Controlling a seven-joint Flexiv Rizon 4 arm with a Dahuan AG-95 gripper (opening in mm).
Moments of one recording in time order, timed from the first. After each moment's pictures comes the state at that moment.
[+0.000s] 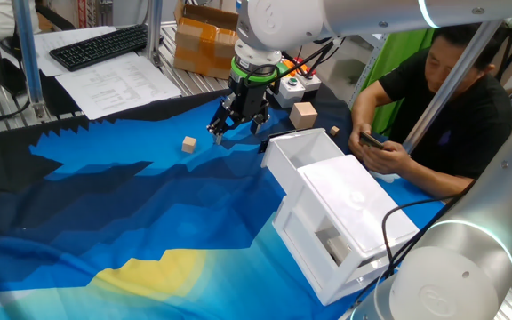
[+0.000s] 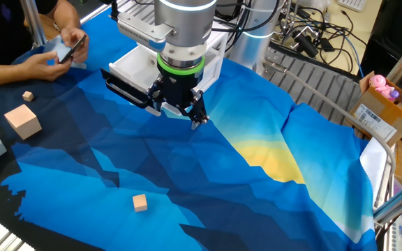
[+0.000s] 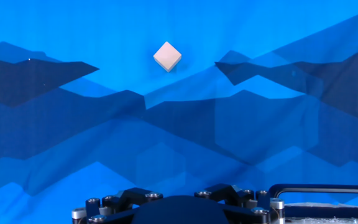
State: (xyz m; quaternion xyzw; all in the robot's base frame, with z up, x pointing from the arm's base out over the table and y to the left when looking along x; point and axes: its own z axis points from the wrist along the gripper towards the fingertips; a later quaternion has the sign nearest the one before) arm 0.500 0.000 0.170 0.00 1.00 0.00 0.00
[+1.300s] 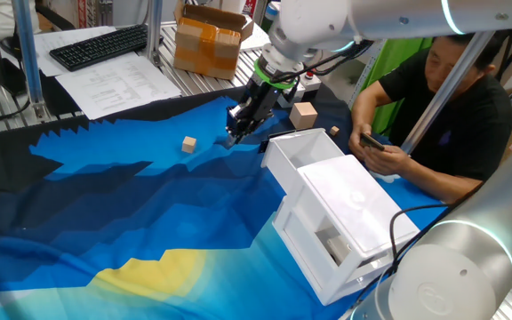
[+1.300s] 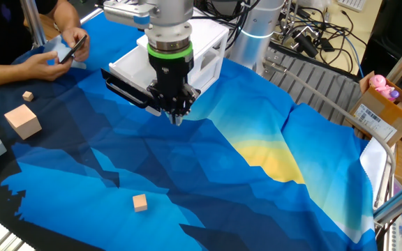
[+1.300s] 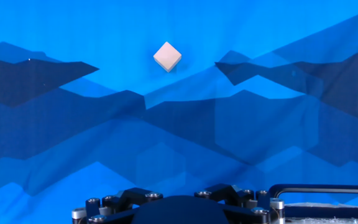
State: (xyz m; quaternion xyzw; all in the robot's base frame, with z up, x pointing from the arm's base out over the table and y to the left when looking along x) arm 0.500 0.001 0.169 -0.03 0.99 0.09 0.06
